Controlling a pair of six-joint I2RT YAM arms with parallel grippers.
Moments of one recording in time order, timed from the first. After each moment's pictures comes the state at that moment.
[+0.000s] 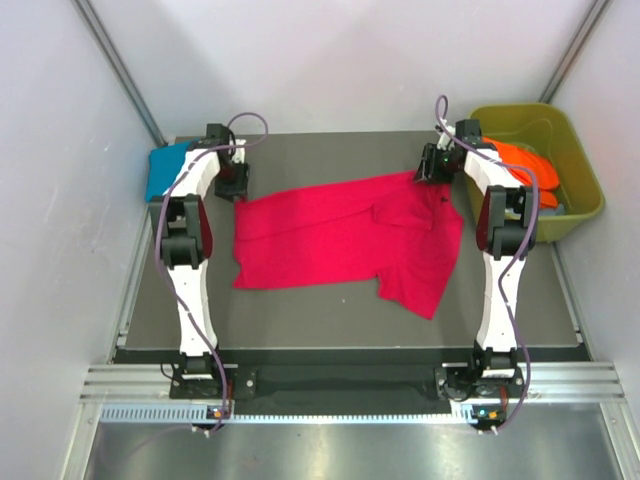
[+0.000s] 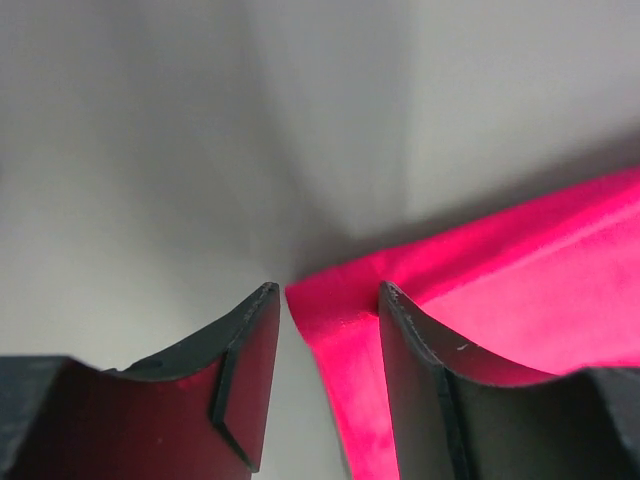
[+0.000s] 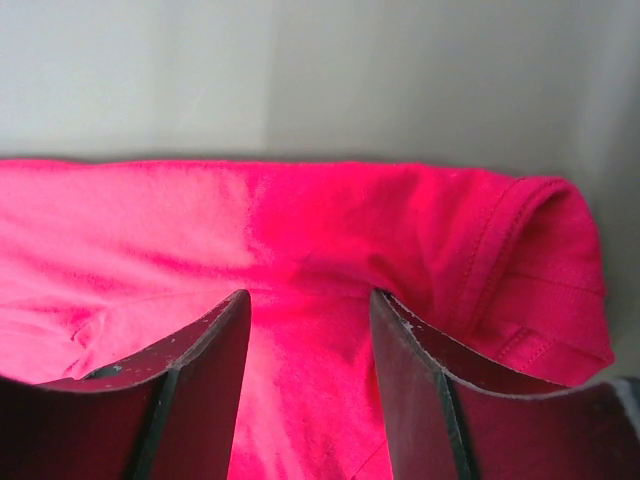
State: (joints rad) left arm 0.00 2.34 2.05 -0.86 0.09 0.07; right arm -0.01 2.40 2.01 -0.57 -0.45 0.08
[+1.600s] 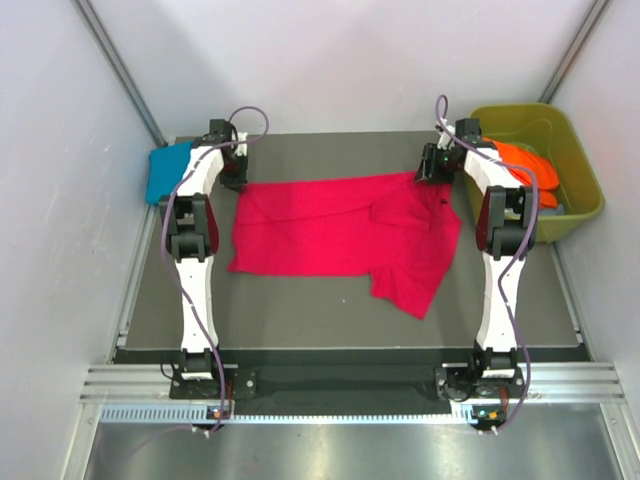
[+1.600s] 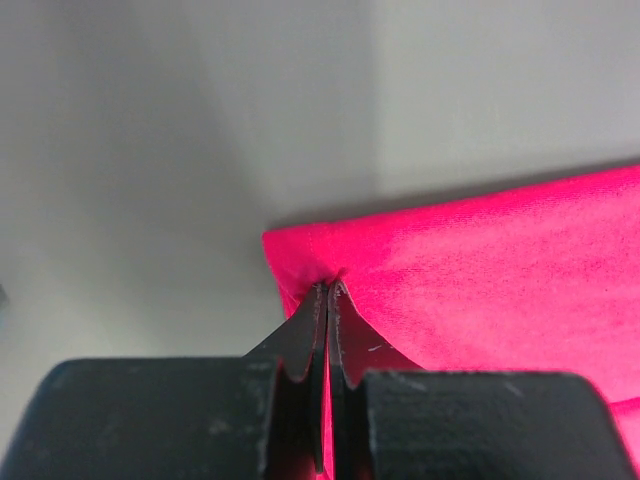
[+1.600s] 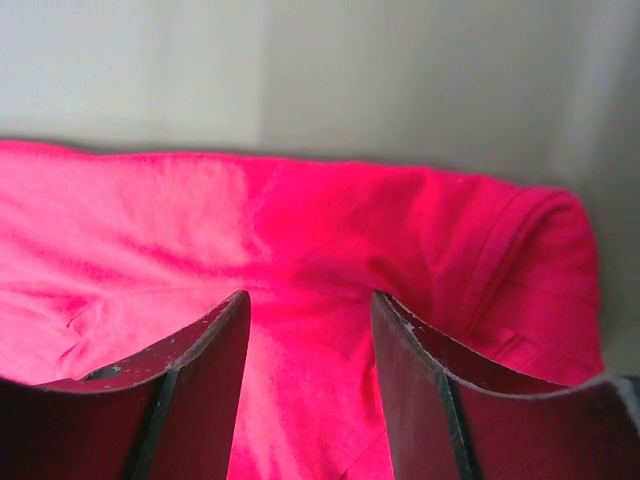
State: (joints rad) left arm 0.01 2.49 2.25 -0.88 0.13 0.05; right arm -0.01 2.39 2.02 -0.59 -0.43 0.08
